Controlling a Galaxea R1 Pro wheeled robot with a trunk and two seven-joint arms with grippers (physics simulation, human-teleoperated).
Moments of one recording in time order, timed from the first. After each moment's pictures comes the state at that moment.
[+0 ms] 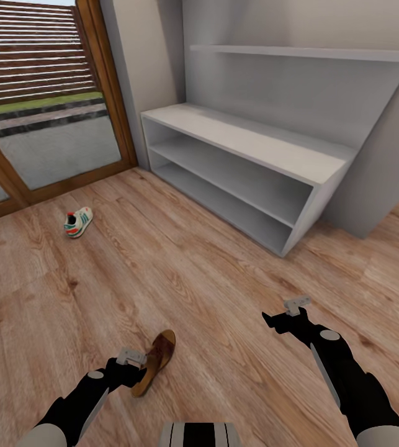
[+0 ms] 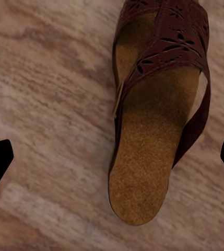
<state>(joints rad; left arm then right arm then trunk) -0.53 0.07 -0.11 -0.52 -0.12 0.16 -0.21 -0.45 -0.14 -0.02 -1.15 0.11 0.36 0.33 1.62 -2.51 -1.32</state>
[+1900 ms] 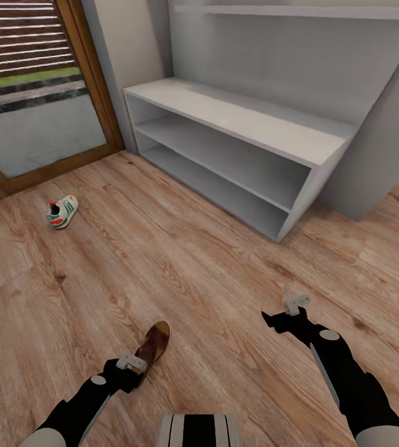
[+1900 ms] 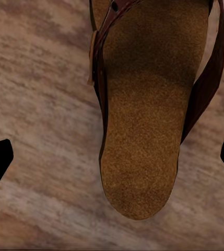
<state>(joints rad) -0.52 0.07 -0.15 -0.51 -0.21 0.14 -0.15 -0.45 -0.14 -0.02 -1.16 0.11 0.36 0.32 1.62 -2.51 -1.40</state>
